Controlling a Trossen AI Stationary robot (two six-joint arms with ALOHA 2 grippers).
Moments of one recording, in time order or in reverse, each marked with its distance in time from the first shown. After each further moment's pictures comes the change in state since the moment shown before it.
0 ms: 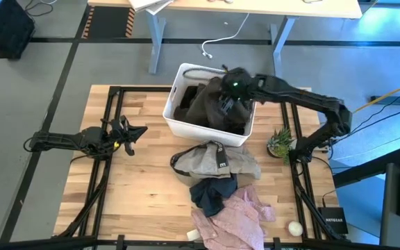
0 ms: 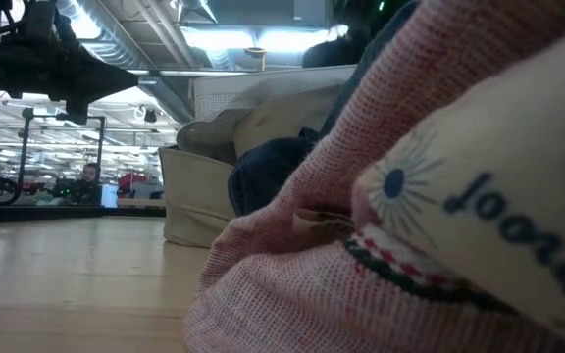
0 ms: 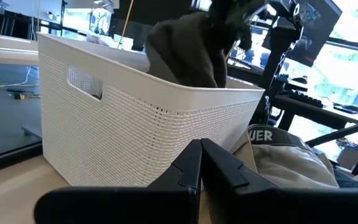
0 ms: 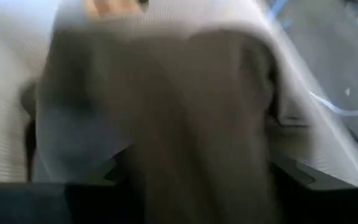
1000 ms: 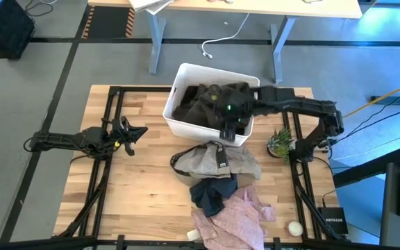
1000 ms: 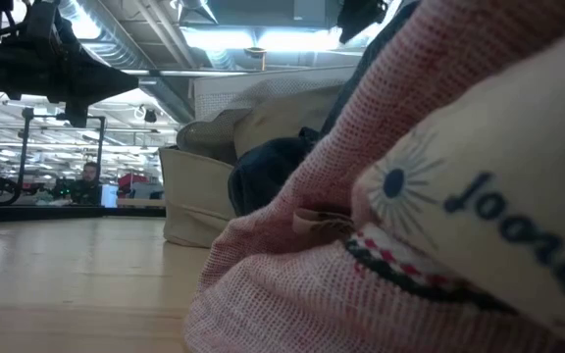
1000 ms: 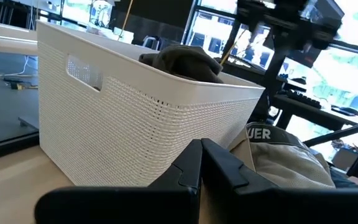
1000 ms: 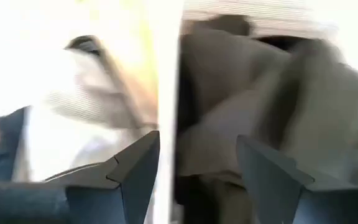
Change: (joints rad) left arm 0.000 0.000 0.000 -0.019 0.003 -0.046; right arm 0.278 0.099 0.293 -0.382 -0.153 -0.006
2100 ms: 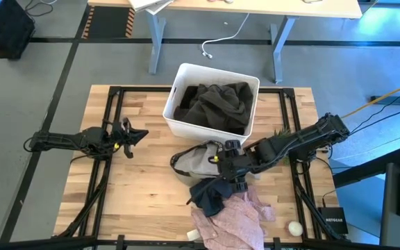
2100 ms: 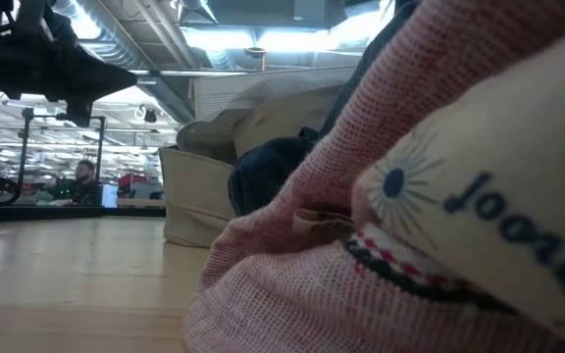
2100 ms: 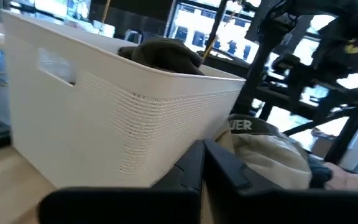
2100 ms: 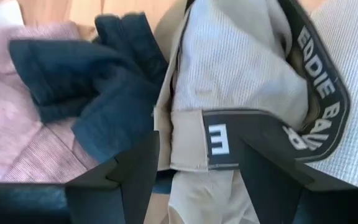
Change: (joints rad) left arm 0.000 0.000 0.000 -0.005 0.089 0.000; right arm 0.448 0.001 -0.276 0.104 0.098 0.128
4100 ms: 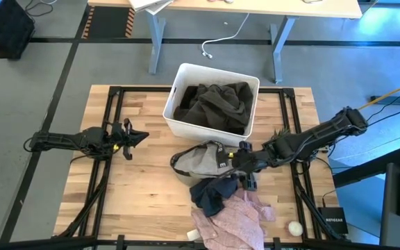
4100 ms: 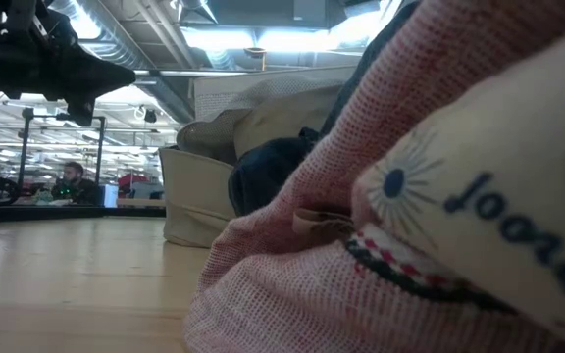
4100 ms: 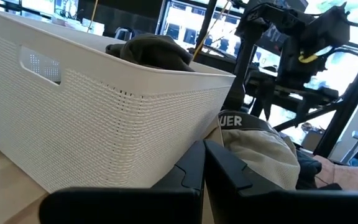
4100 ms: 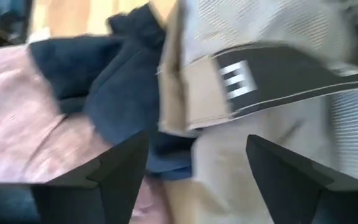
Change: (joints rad) left arm 0.000 -0.001 0.000 -0.002 0.047 0.008; right arm 0.000 -0.283 -0.454 0.344 -0.089 0.179
